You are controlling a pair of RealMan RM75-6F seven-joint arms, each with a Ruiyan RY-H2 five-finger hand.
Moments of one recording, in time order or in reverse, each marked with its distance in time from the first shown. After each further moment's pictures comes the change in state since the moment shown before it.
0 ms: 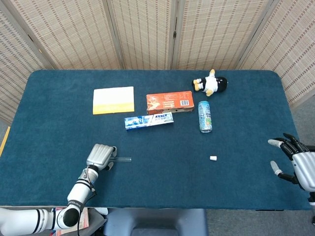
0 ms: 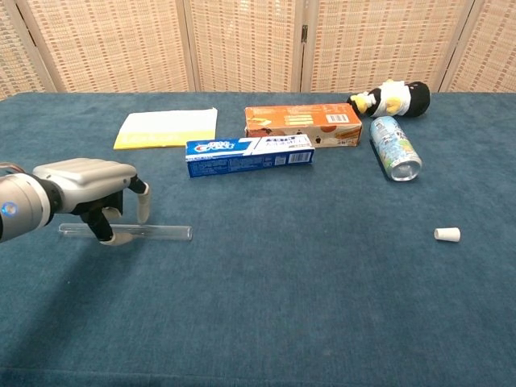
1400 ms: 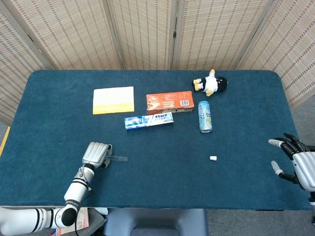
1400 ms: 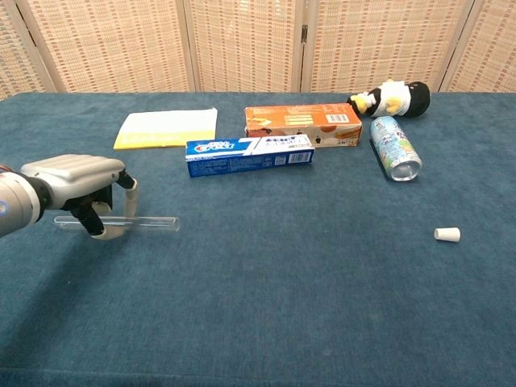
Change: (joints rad) left arm 0.006 0.008 0.049 0.059 0.074 0.044 -0.129; right arm 0.001 0.017 0.000 -0.022 0.008 -0.008 -0.018
